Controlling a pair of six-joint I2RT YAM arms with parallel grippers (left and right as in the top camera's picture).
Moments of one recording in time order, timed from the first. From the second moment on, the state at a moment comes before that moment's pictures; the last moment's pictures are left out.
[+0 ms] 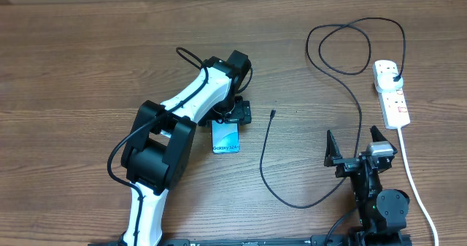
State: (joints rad) left arm -0.50 2.19 1.61 -1.05 0.04 -0.57; right arm 0.07 0.01 0.02 -0.03 -0.02 0.00
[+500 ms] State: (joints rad) left arm -0.50 2.19 1.61 -1.05 0.04 -0.57; right arm 0.07 0.01 0.02 -0.03 -0.02 0.00
